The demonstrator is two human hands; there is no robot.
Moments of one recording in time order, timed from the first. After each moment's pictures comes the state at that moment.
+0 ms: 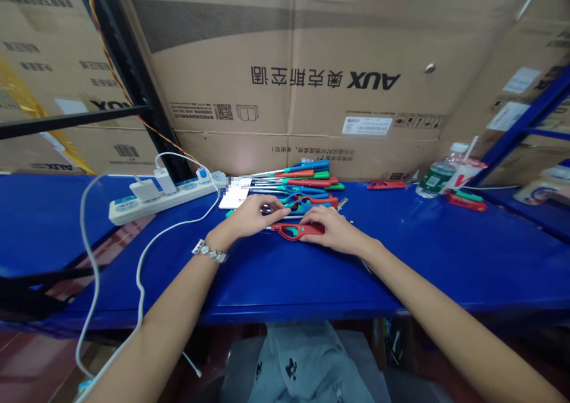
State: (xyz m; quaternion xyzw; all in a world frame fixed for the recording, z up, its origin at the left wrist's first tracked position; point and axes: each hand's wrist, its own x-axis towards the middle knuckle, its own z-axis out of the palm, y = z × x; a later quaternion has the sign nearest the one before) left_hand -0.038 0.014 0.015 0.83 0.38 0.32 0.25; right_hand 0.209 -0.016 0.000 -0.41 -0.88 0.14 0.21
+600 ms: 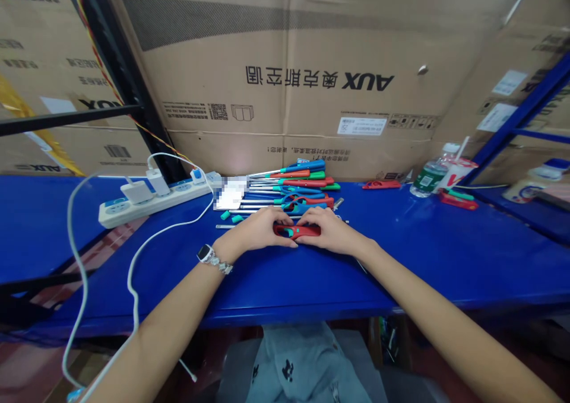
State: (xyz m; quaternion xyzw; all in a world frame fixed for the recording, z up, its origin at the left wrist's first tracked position) left_hand -0.024 0.009 0.001 0.89 0.34 0.21 0.22; right_hand 0.211 -0.013 -0.006 -0.41 -0.88 0.14 0.20
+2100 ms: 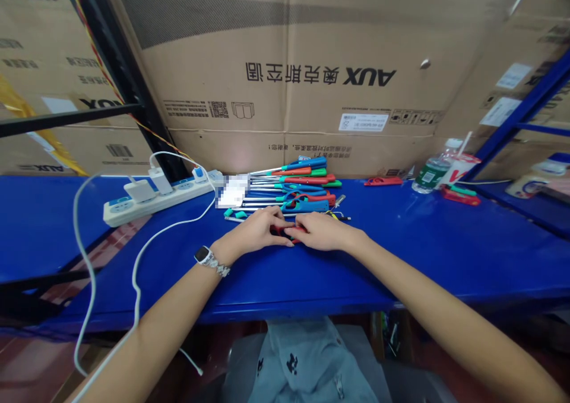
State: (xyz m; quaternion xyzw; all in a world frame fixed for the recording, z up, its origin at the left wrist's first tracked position) left_hand -0.038 0.011 -0.017 0.91 0.29 0.21 0.21; right_hand 0.180 -0.018 0.013 -0.50 -0.85 0.14 0.06
